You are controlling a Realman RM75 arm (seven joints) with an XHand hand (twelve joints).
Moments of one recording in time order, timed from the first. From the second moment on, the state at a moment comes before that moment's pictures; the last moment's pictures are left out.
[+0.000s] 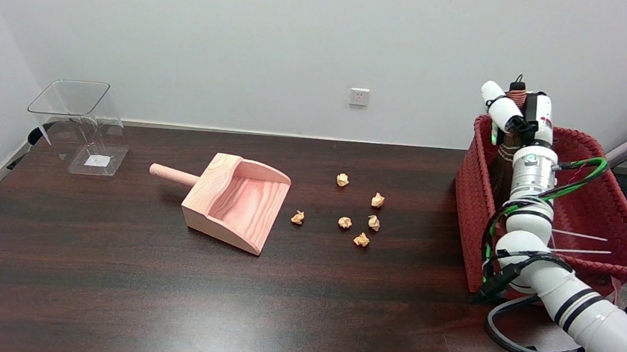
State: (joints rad) arm 0.19 -0.97 -1.86 1.24 1.65 0.87 0.21
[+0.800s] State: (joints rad) arm 0.13 -0.97 -1.83 1.48 1.48 1.03 0.20
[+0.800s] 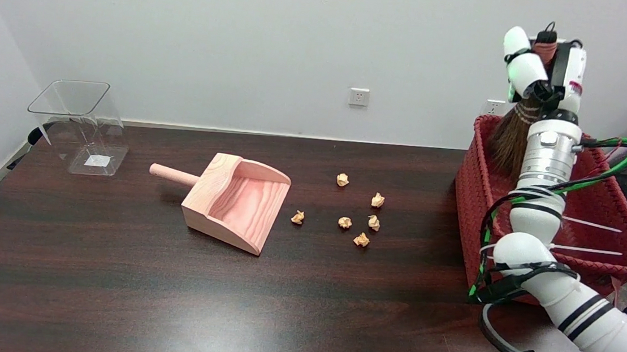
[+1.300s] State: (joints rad) arm 0.11 -1.00 -1.90 1.73 1.34 1.14 -0.01
